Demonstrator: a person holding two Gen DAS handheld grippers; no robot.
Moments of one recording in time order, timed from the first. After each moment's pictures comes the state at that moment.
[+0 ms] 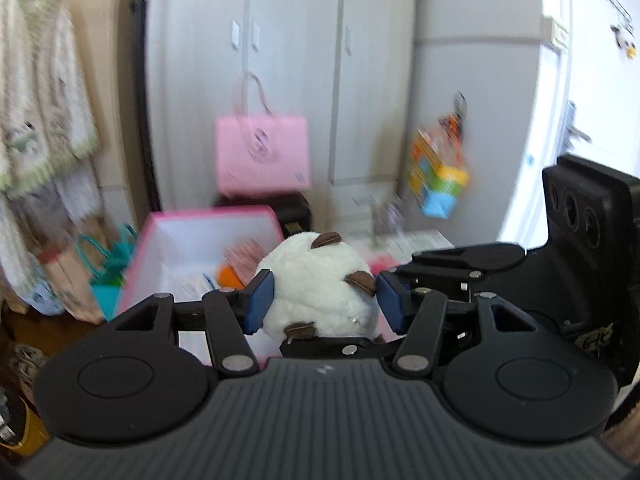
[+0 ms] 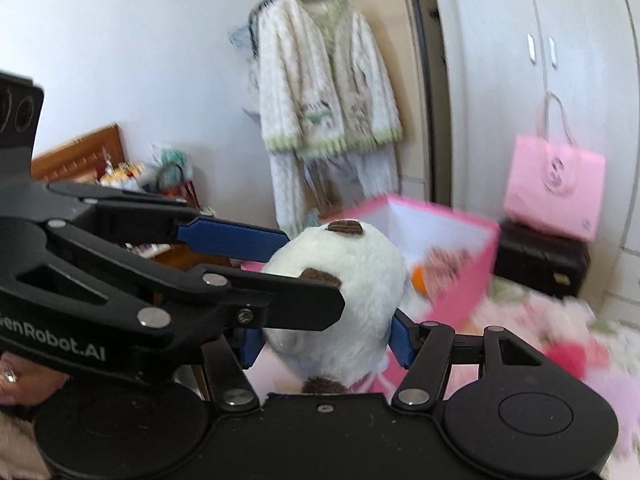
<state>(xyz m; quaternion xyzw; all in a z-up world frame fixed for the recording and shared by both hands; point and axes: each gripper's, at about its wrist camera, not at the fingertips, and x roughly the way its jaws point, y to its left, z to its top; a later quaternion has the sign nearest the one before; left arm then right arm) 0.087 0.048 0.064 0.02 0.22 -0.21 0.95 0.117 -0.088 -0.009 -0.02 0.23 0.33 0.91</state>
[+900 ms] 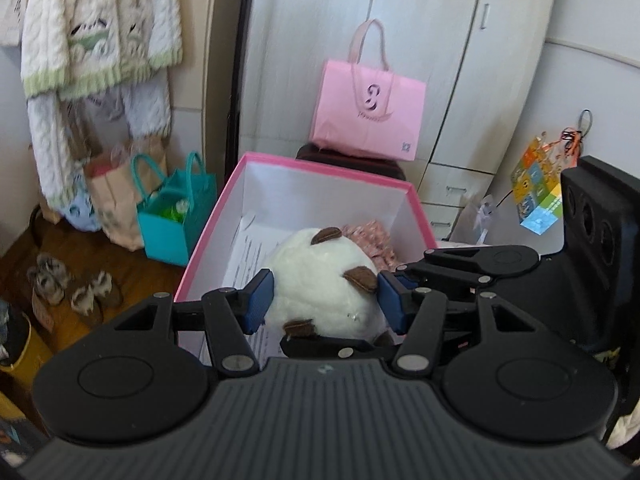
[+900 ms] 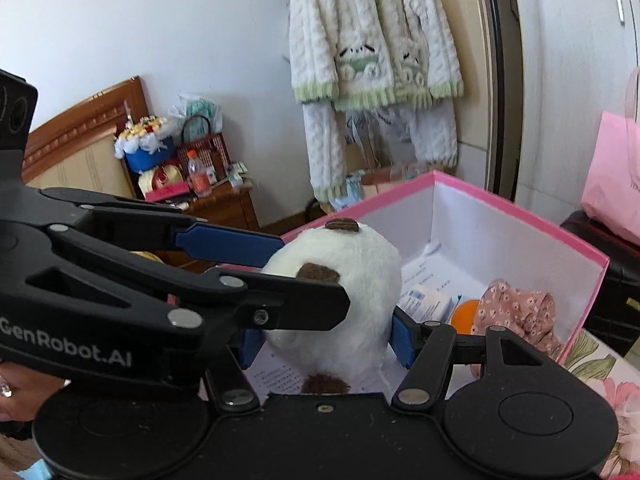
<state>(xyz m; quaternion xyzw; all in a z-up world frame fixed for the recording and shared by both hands) 0.223 0.101 -0.004 -0.07 0.32 -0.09 0.94 0.273 -0.018 -0.057 -0.06 0.31 0.41 0.85</state>
